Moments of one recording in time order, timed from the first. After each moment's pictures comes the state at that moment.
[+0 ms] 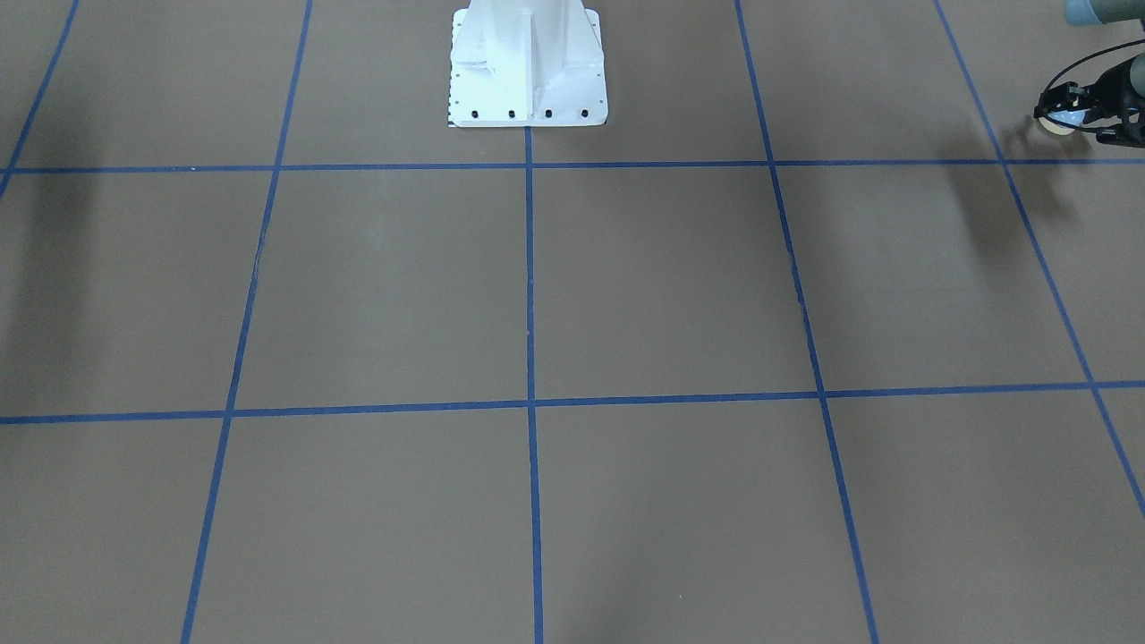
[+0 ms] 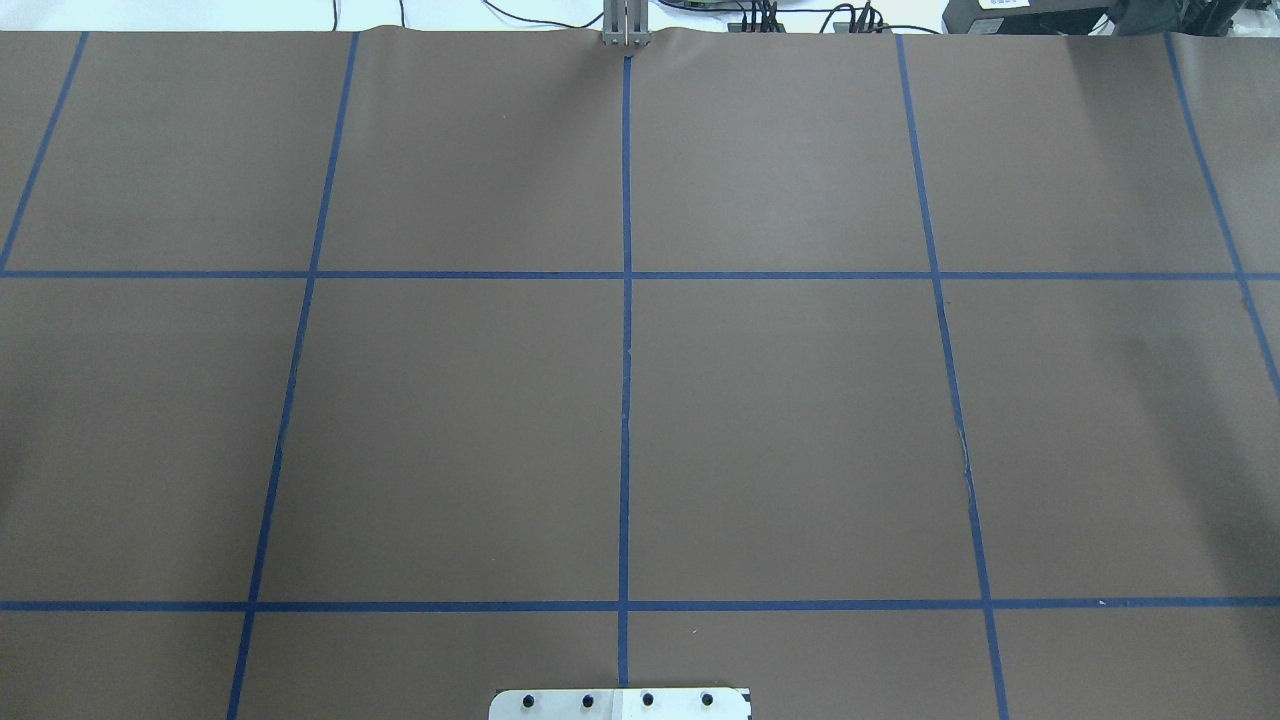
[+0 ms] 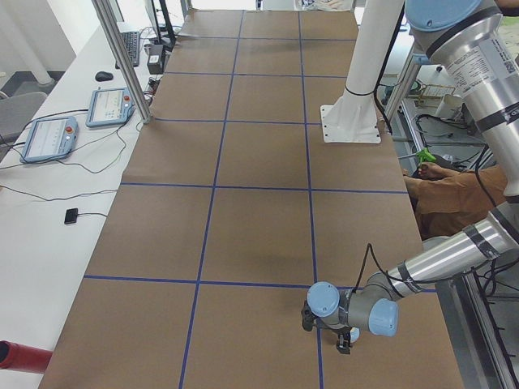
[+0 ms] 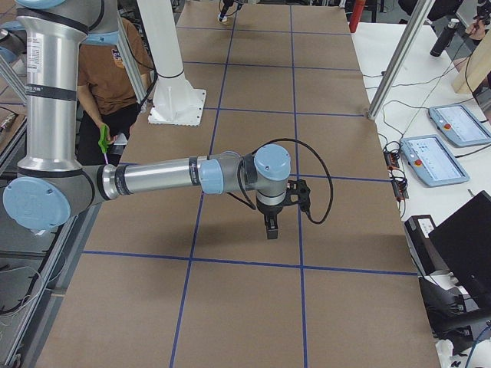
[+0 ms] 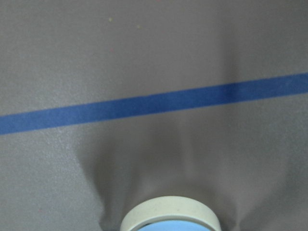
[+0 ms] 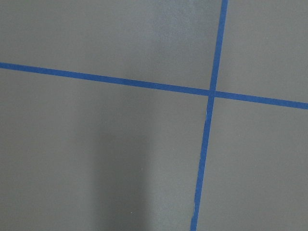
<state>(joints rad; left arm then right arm) -1.06 -1.05 -1.37 -2.23 -2.40 -0.16 1.51 -1.67 1.84 -1.60 2.37 0.00</state>
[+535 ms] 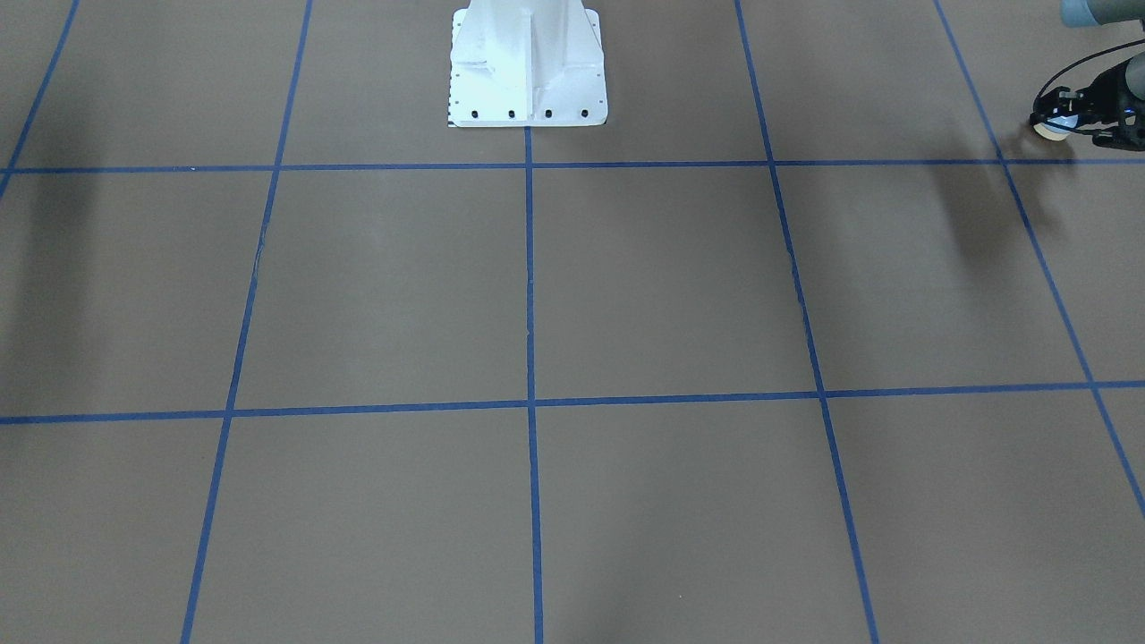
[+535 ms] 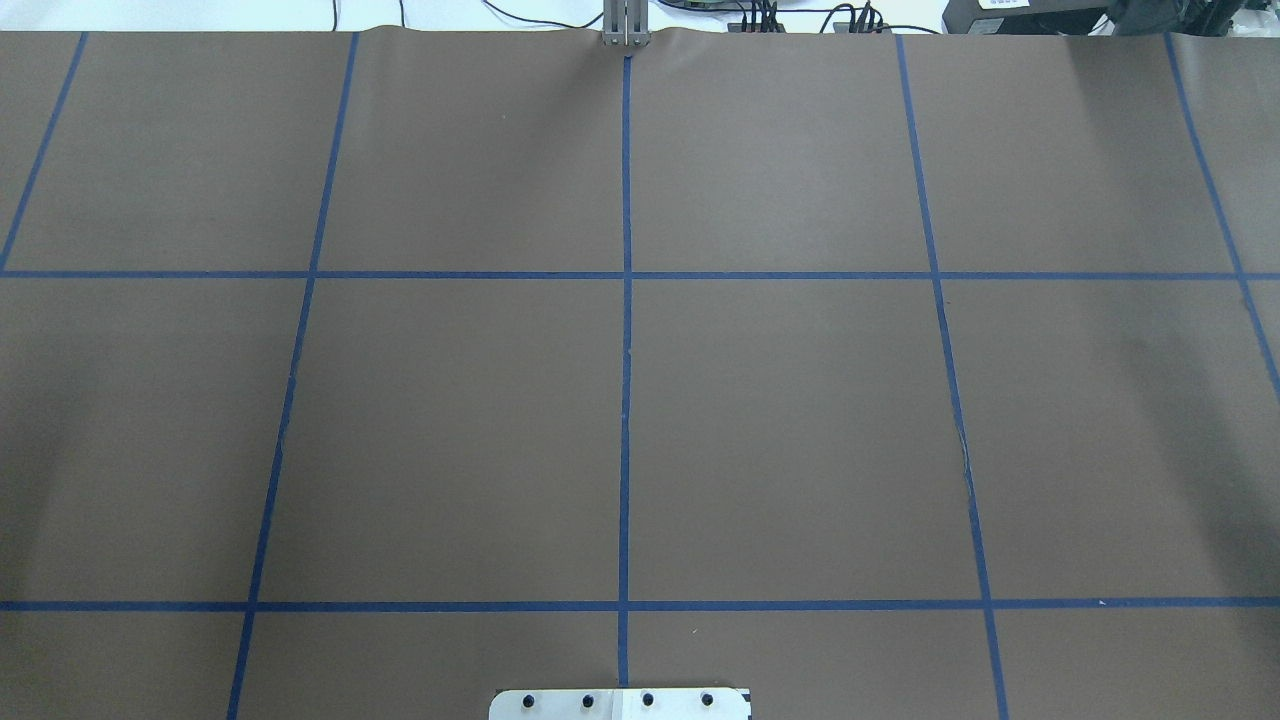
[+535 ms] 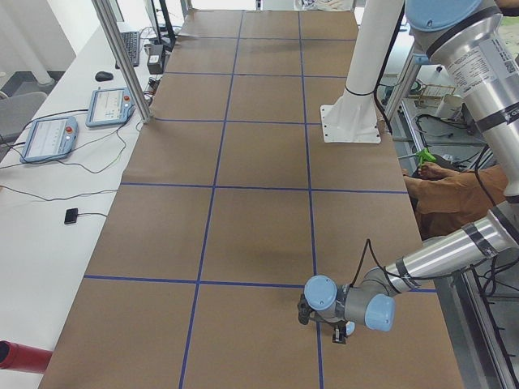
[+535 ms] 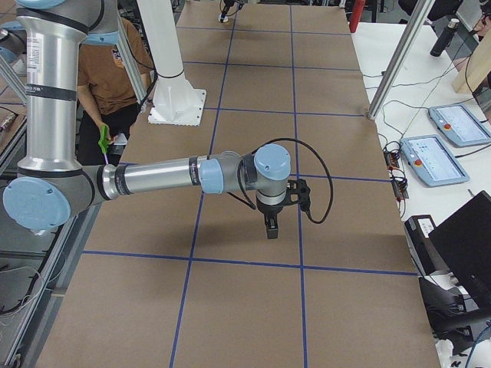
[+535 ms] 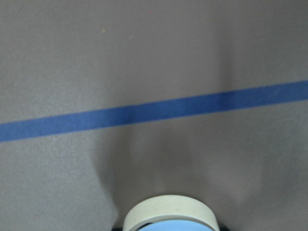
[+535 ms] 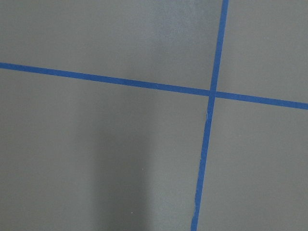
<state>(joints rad) -1.06 -1.05 -1.51 -2.17 -2.43 -0.21 1.51 -1.67 1.84 -1.60 2.37 0.01</state>
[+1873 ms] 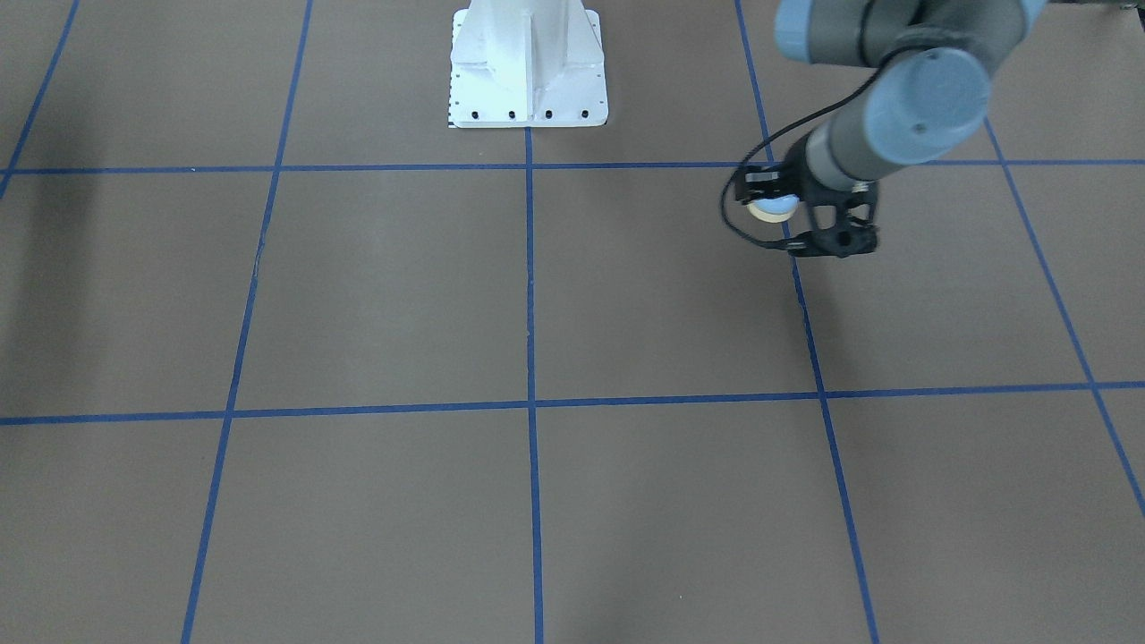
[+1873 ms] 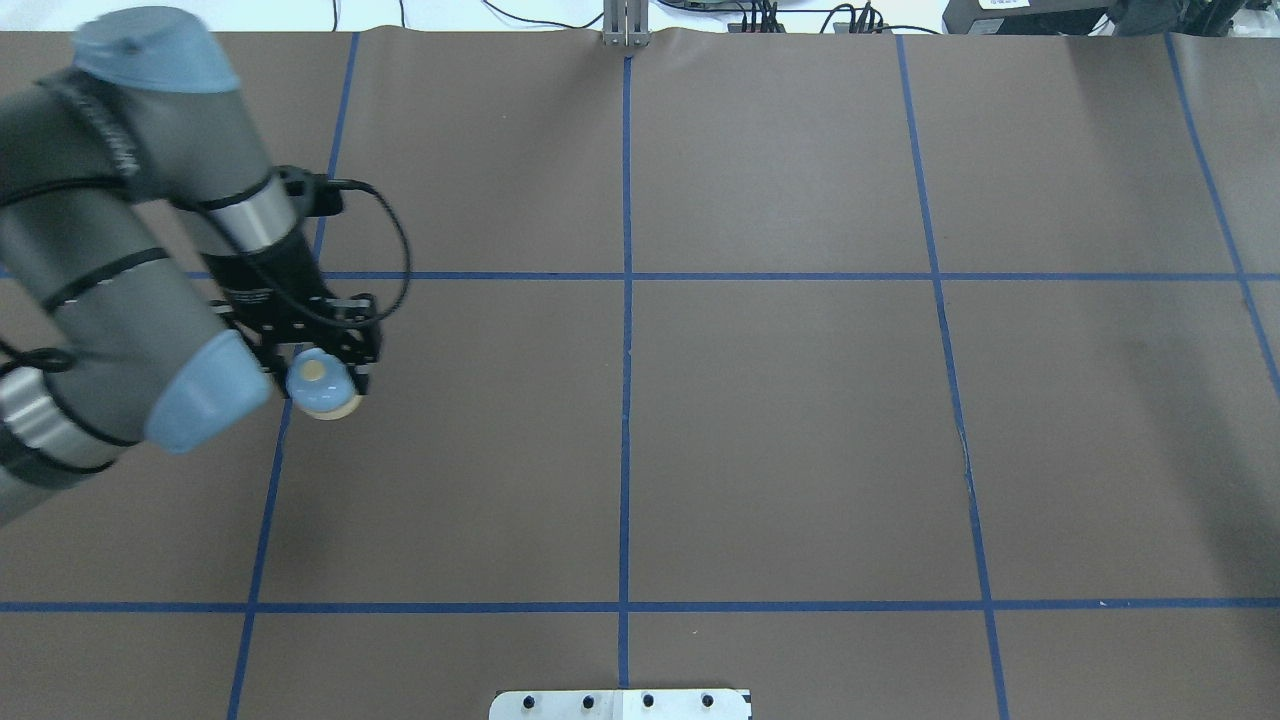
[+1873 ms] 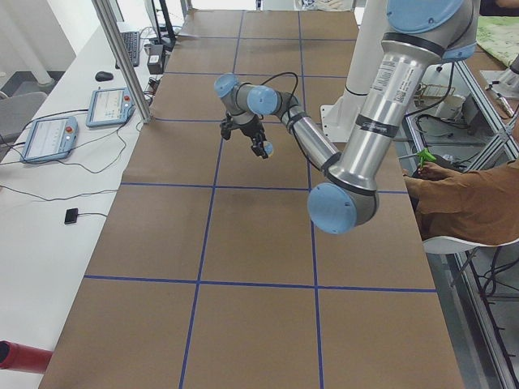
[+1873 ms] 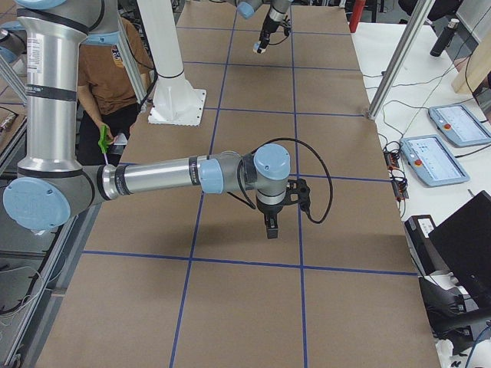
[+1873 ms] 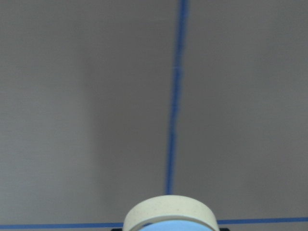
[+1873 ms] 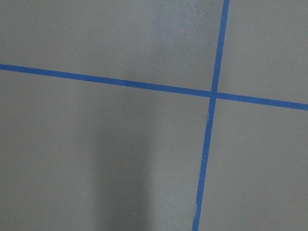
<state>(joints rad) -0.79 -2.19 -1.80 -1.02 -2.42 -0.81 1.51 -1.67 1.84 -1.60 2.37 0.01</state>
